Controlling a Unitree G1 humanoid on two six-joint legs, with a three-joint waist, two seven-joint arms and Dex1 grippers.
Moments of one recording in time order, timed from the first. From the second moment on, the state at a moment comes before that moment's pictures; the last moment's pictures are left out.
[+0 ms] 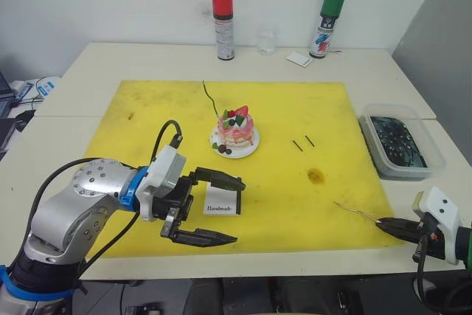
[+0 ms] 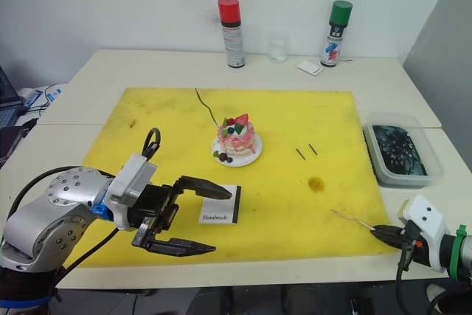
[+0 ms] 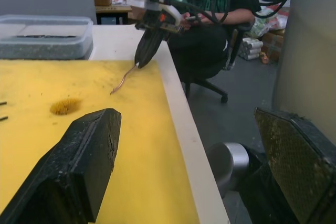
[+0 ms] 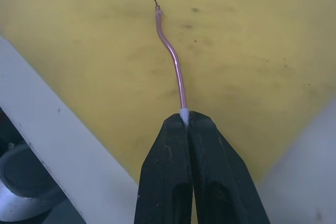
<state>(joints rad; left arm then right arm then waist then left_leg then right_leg) -0.25 0.82 0.01 -0.51 -0.79 0.52 -1.32 0.43 -0.94 -0.43 -0.43 0.43 0.52 1.00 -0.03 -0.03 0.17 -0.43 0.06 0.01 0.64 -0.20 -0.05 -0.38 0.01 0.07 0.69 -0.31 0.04</state>
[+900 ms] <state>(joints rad) -0.19 0.80 -0.08 -0.58 -0.65 0.39 -1.32 0.16 -1.44 -0.37 -0.60 0.55 1.09 1.05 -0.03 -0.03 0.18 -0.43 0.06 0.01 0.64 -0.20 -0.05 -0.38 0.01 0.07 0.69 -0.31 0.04</state>
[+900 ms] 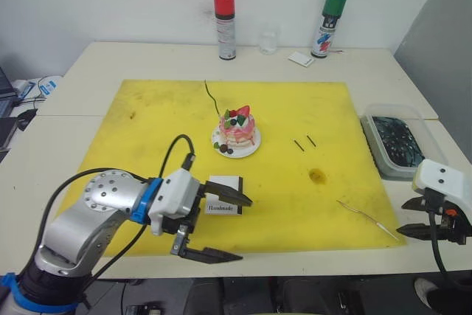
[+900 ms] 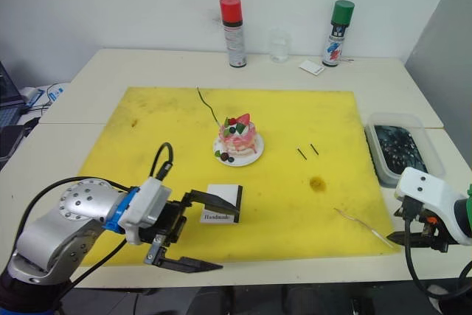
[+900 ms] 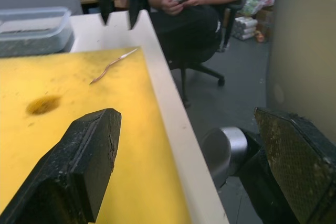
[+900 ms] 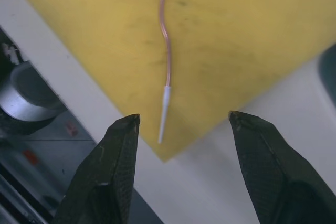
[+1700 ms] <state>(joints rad) -0.13 0.79 -0.09 -0.65 -0.65 0.38 -1.23 -0.11 -1.34 0.10 -0.51 0.45 1.10 0.93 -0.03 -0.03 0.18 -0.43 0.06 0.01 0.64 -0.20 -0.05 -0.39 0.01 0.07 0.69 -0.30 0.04</state>
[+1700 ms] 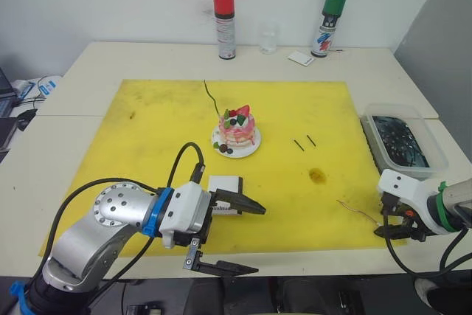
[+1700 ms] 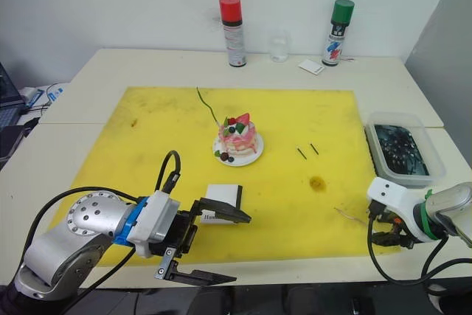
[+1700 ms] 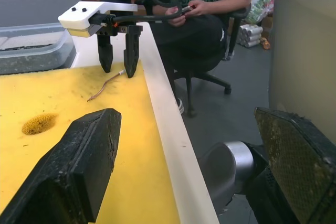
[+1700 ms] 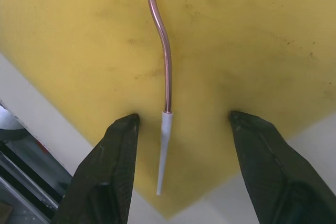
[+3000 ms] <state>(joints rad) -0.17 0.82 0.22 -0.50 -0.87 0.59 -0.99 -0.56 -0.11 0.08 -0.10 0.33 0.25 0.54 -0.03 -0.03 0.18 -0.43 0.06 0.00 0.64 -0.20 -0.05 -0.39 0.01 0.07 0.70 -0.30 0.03</state>
